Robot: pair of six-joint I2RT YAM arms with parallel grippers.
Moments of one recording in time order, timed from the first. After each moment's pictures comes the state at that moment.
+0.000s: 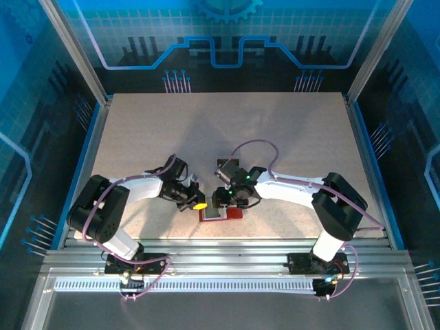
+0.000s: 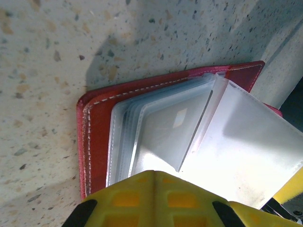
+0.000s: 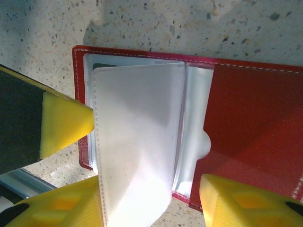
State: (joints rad) left arm -0.38 1.58 0.67 -0.32 0.74 -0.81; right arm 0.90 1.68 1.06 -0.57 -0.18 0.82
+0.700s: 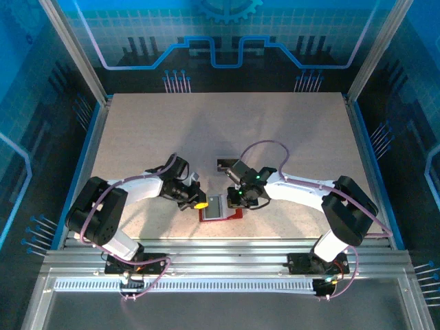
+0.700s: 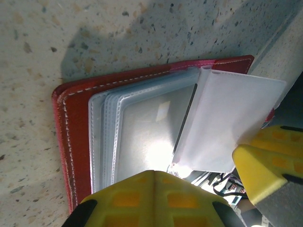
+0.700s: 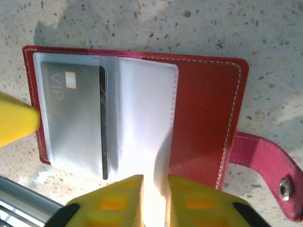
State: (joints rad) left arm -0.40 1.56 0.69 -0.34 0.73 -0.81; right arm 0.84 1.60 0.97 -0.59 -0.15 0.78
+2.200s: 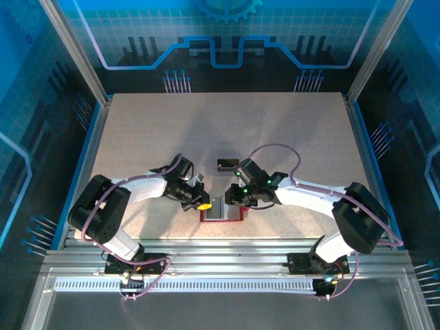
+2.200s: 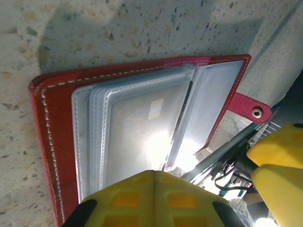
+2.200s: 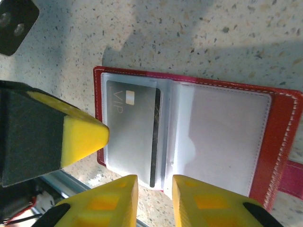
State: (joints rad) left arm -0.44 1.58 0.71 -0.33 0.73 -0.81; right arm 0.79 1.51 0.82 -0.32 -0.31 0.90
